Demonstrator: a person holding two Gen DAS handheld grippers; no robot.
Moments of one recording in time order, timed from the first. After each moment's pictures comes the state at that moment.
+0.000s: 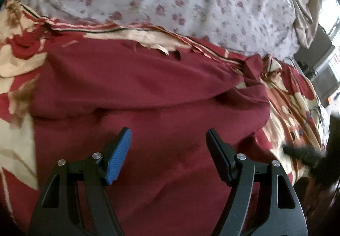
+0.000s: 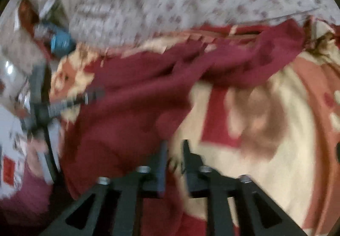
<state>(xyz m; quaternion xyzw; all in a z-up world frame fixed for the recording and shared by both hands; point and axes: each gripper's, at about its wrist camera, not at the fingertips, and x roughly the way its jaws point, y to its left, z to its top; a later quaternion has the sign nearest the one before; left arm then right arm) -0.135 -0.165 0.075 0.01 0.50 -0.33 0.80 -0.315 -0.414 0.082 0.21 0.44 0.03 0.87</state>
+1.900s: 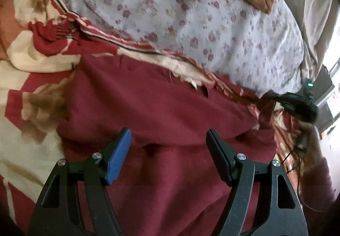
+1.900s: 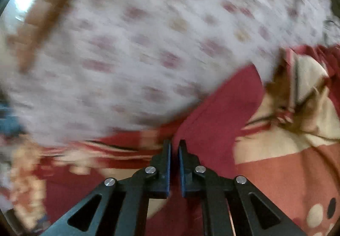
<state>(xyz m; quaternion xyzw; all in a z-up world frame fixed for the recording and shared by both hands) -0.082 -0.099 0.080 -0.10 0.46 -0.30 0.83 -0.163 -0.593 0.105 0.28 0.37 -0.11 0.88</state>
